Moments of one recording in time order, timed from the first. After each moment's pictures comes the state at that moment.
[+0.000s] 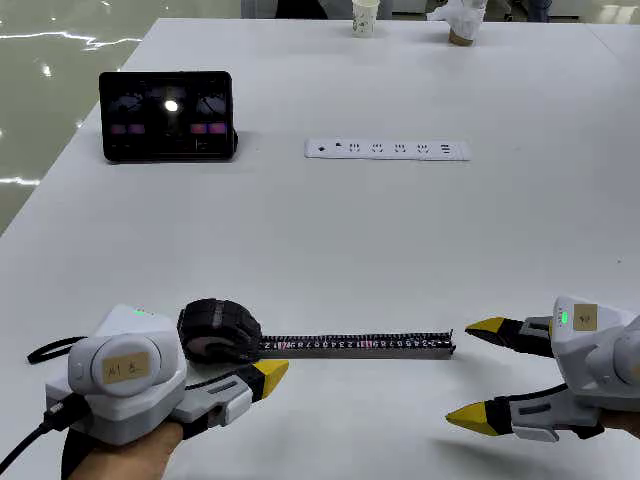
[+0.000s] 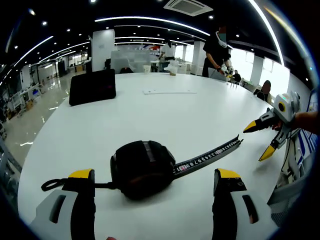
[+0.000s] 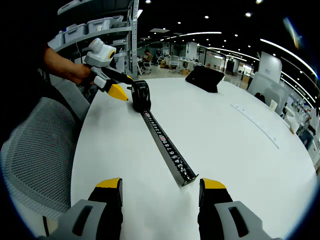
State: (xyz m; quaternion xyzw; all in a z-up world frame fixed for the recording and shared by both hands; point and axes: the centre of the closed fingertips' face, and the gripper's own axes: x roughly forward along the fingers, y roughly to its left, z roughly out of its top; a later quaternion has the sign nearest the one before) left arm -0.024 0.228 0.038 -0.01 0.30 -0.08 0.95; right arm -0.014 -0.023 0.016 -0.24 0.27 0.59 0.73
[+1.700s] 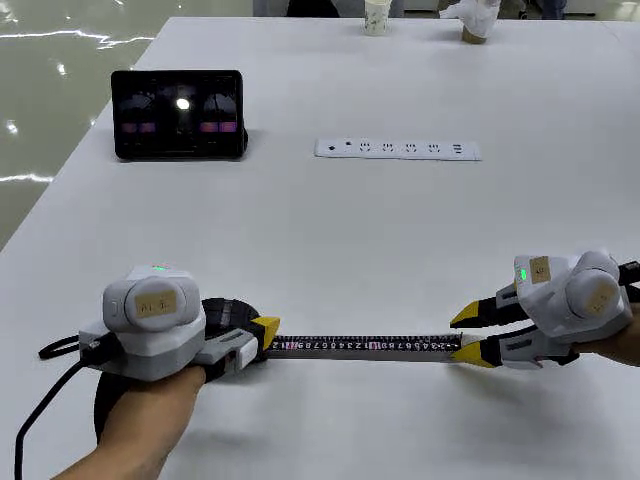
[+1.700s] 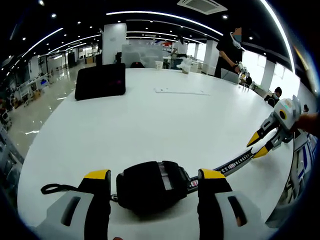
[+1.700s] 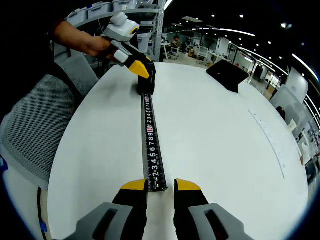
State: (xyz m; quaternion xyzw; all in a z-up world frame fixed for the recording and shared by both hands) left arm 0.006 0.240 0.035 -0.03 0.33 -0.03 0.94; right arm 0.027 -0.014 -0.001 -0.33 0.27 0.65 0.63
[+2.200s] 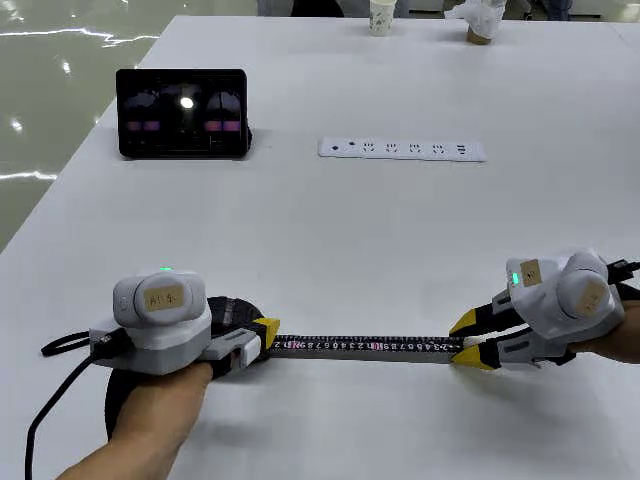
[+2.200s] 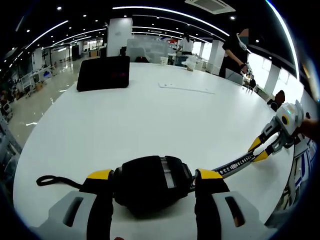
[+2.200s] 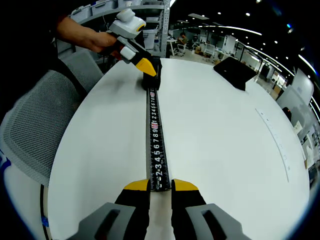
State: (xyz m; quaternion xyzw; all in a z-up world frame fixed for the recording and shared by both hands) left arm 0.005 0.241 0.023 -0.05 0.35 -0.02 0.94; right arm 0.025 -0.014 -0.011 -0.34 0.28 0.66 0.61
